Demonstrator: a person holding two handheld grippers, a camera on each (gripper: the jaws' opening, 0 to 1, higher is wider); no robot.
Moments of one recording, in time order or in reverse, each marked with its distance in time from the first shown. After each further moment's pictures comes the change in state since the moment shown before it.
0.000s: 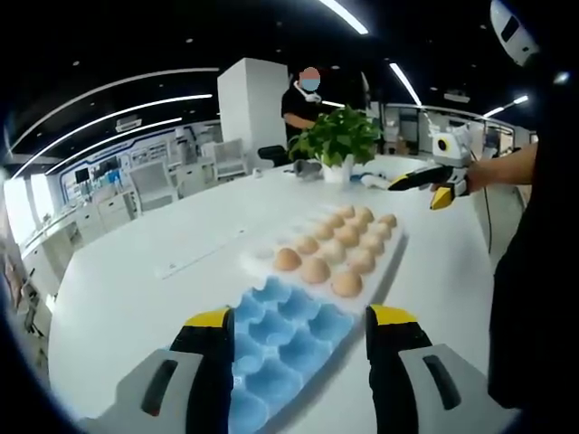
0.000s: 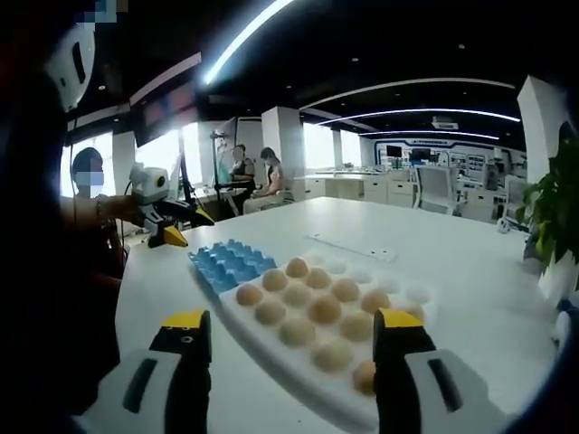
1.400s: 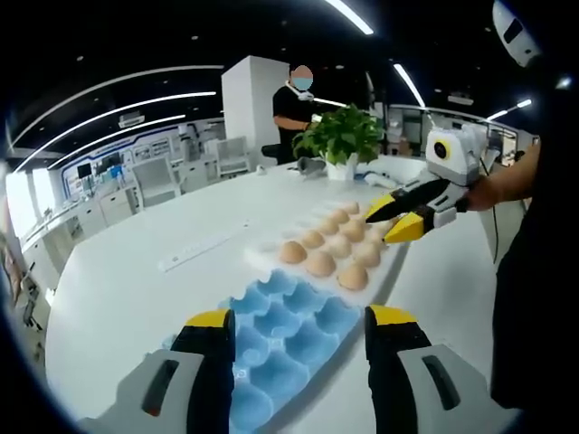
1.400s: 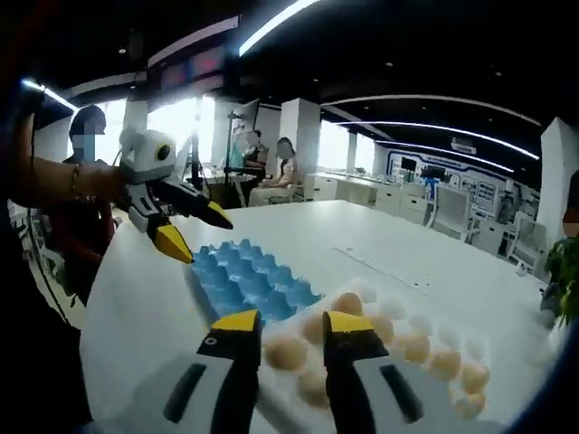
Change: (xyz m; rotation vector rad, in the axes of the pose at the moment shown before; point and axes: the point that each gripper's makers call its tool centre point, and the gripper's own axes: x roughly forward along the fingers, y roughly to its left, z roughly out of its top) left arm -0.002 0.005 -0.009 -0.023 0.003 0.008; right arm 0.125 0.070 0.015 -0.250 0.029 -0.012
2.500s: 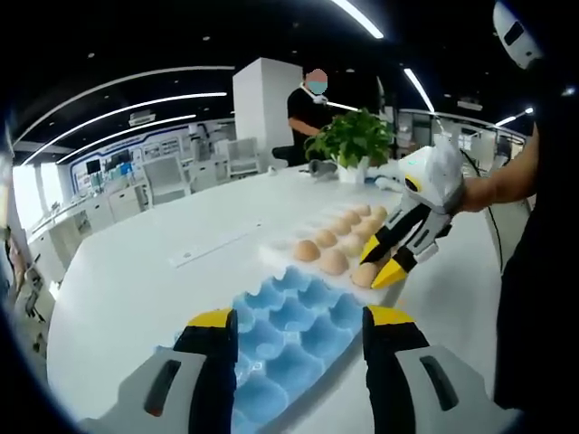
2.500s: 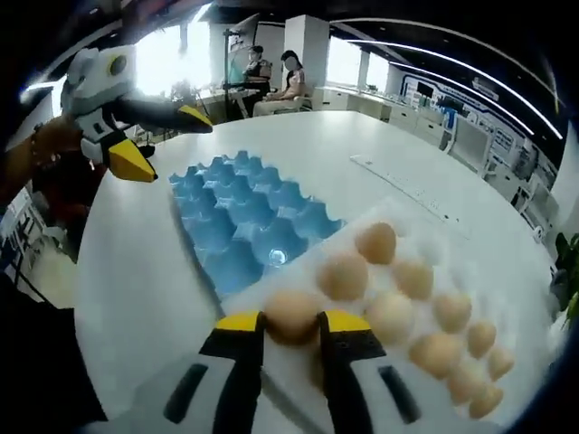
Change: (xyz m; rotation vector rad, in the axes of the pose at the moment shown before) left arm -0.007 0.013 -0.006 -0.025 -0.012 0.038; right arm 0.034 0.015 -0.072 0.101 0.479 0.104
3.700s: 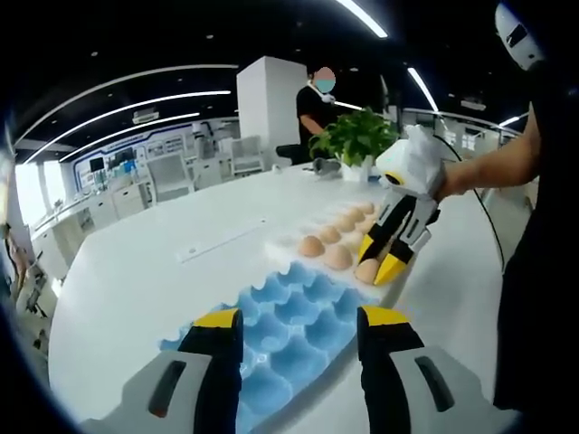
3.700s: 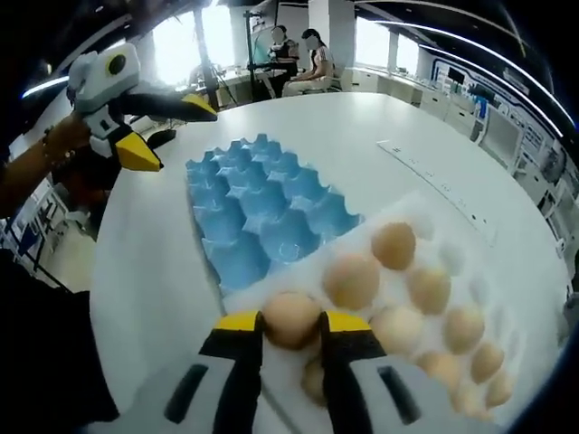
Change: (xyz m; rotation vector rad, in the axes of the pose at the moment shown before) left arm -0.008 0.005 -0.006 -0.011 0.005 0.016; right arm 0.003 0.005 -0.001 -0.058 0.064 0.132
